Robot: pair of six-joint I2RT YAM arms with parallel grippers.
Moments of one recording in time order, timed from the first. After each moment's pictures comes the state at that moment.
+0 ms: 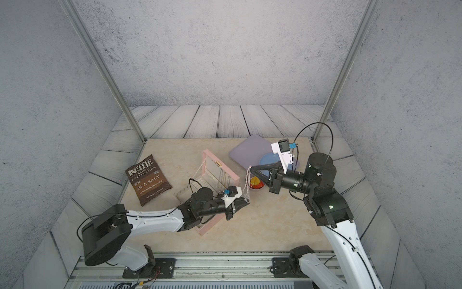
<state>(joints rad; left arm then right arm) -1.02 1.49 0.67 0.69 0.34 0.04 0.29 0.85 1.17 -0.45 -0.93 0.41</state>
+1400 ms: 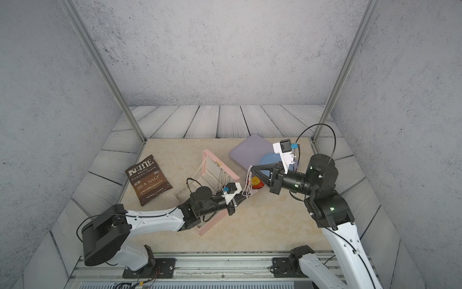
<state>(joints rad) -1.03 1.50 0.71 0.76 0.24 0.08 0.29 0.84 1.17 -0.43 -0.92 0.43</state>
